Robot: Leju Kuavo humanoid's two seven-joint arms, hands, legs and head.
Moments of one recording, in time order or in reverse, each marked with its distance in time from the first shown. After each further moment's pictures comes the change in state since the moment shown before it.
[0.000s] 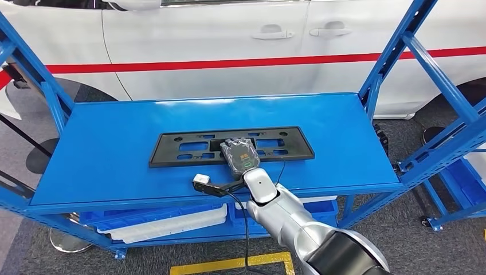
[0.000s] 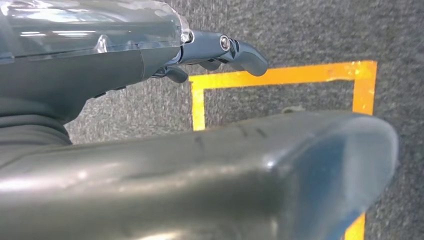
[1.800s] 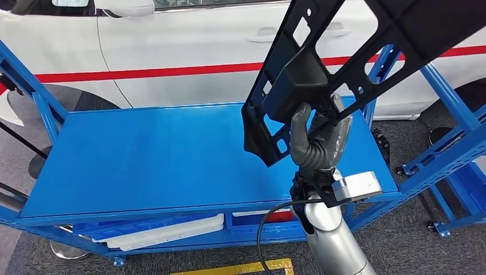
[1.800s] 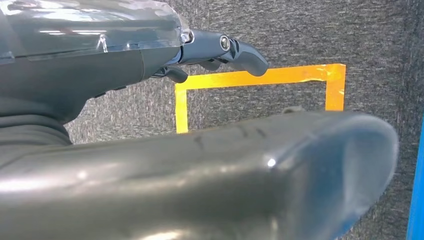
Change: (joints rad) left arm 0.002 0.015 -0.015 0.003 0.015 0.003 -0.039; right arm 0.434 -0.214 -0.152 -1.426 -1.338 0.107 -0.710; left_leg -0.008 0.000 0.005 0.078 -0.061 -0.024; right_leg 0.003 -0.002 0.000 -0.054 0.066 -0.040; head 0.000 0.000
